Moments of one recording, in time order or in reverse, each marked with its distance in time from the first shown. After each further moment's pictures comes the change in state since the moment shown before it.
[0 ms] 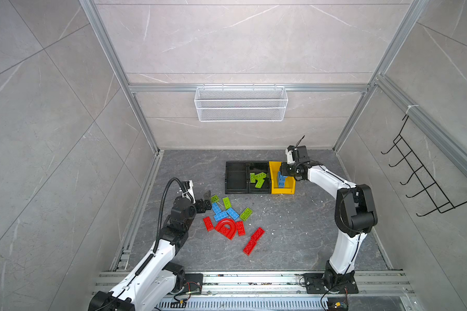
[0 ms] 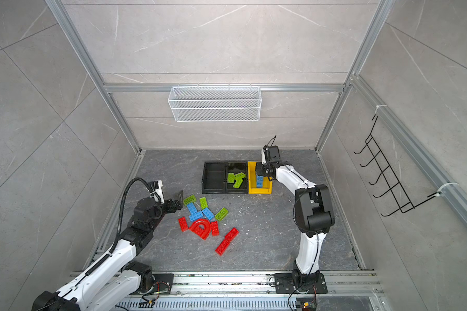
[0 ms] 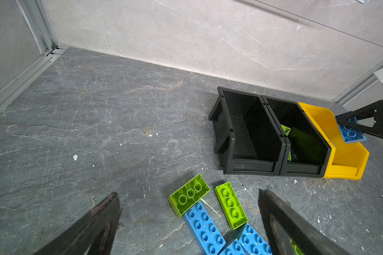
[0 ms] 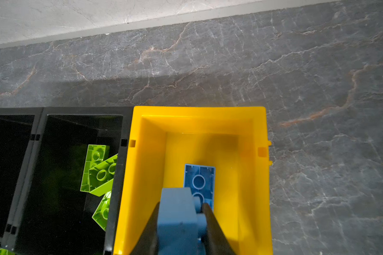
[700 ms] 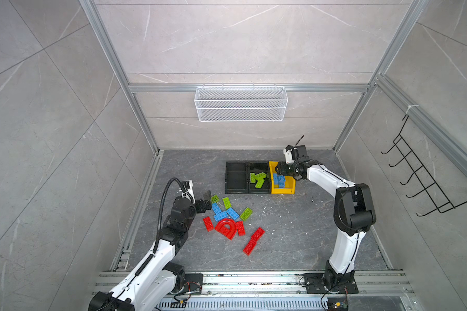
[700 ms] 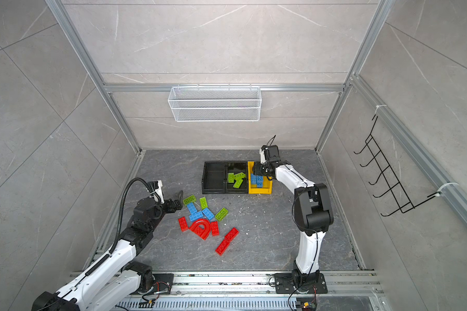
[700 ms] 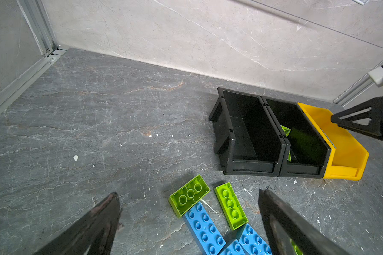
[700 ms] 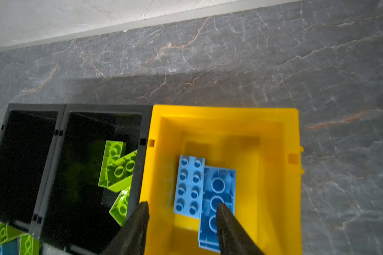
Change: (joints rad) left arm 0.000 -0.004 0.000 -0.001 -0.002 0.000; right arm 0.003 -0.040 -0.033 0.002 -0.088 0.017
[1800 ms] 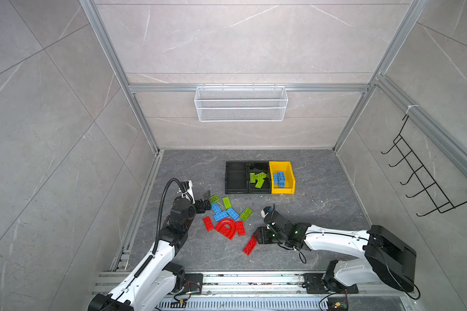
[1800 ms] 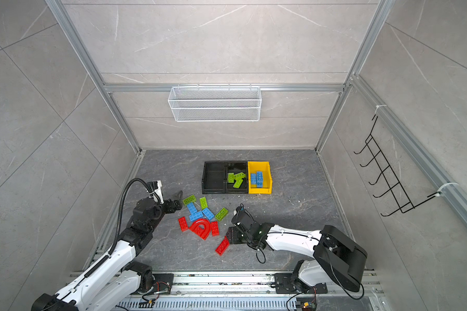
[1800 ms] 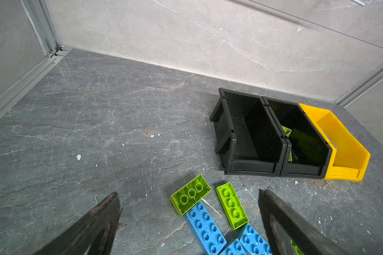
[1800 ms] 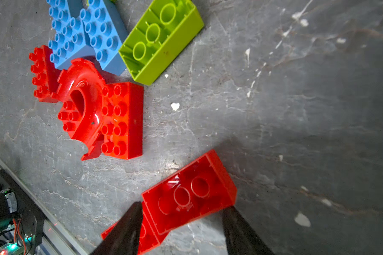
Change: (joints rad) left arm 0.000 -0.012 0.000 -0.012 -0.008 0.000; right arm 0.724 -0.489 -0.830 0.233 0.140 0.550
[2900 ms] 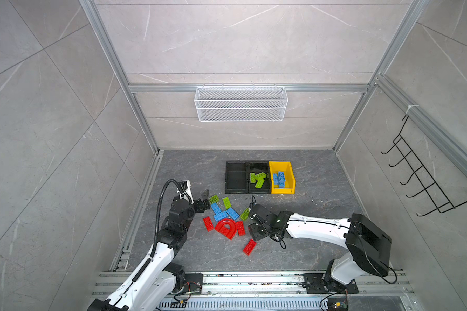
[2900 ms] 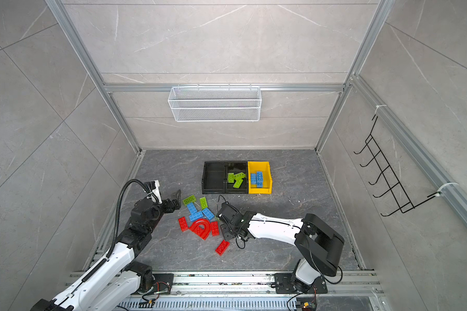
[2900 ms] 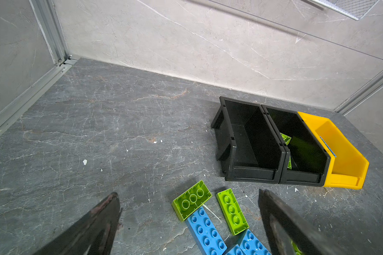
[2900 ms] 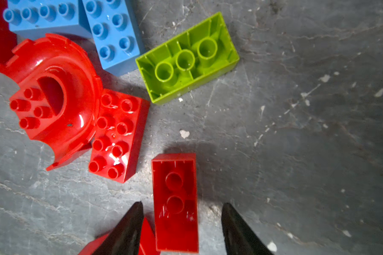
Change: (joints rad) left arm 0.000 -0.039 0.000 -0.005 -0.021 0.000; right arm 0.045 0.217 0.328 -0.318 0.141 -0.275
